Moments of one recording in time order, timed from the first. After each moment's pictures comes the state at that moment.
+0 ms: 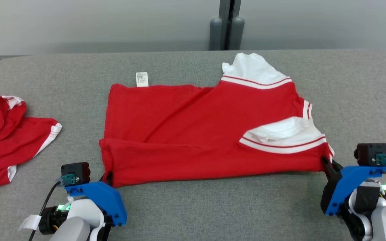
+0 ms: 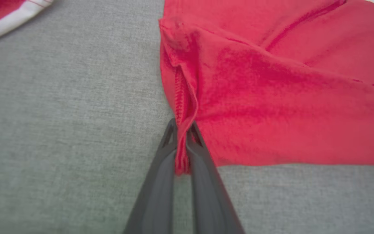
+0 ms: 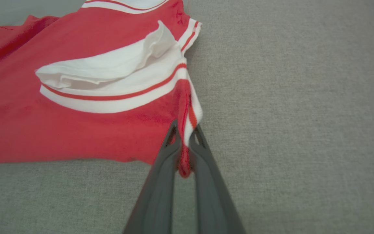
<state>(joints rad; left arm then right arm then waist) -0.29 0.30 -0.48 0.46 -0.69 0.20 0.18 -0.22 -0.05 -0.17 0.23 0.13 0.13 0.42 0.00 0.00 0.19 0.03</state>
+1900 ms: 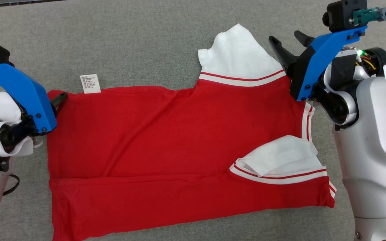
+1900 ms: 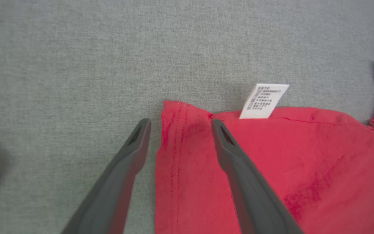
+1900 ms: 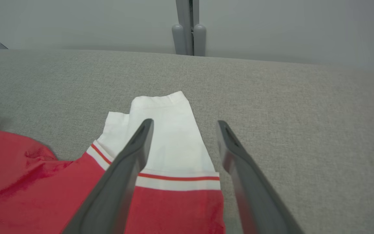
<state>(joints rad) -0.68 0.60 -0.40 0.24 -0.88 0.20 0.86 -0.83 -0.09 0.07 0.36 0.27 0.13 0.60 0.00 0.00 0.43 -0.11</state>
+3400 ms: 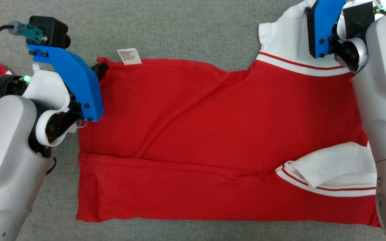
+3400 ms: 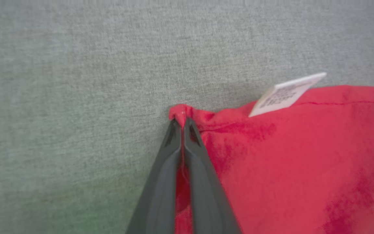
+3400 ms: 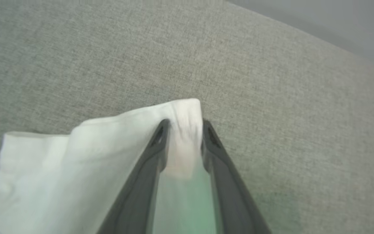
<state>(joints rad) -0.79 0.48 -0.52 0.21 -0.81 0.09 0.74 -1.18 -0.16 0.12 0.82 0.05 0.13 0.65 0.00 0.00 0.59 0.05</state>
